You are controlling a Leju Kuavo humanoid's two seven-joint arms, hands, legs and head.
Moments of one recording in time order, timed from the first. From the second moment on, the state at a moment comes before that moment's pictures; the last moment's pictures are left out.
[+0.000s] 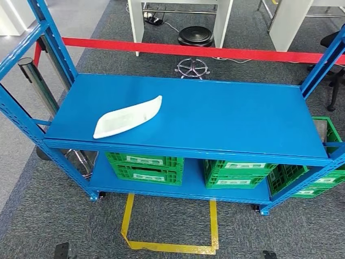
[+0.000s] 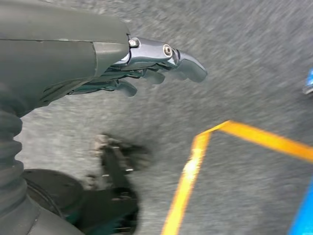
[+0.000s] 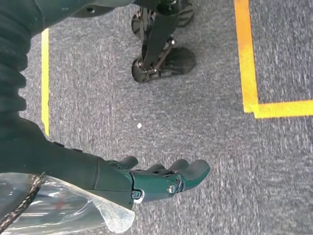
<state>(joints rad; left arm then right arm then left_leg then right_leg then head) 0.27 -0.20 0.34 -0.96 0.11 0.16 -0.08 0.07 0.14 -0.77 -0.53 0.62 0.08 -0.16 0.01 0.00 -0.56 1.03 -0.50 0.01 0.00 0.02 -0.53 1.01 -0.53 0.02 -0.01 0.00</state>
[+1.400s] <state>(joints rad) 0.27 0.12 0.11 -1.92 -0.61 0.22 -0.06 0.00 0.18 -1.26 -0.51 1.24 0.06 -0.28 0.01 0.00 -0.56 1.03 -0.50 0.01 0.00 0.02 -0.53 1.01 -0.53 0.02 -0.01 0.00</state>
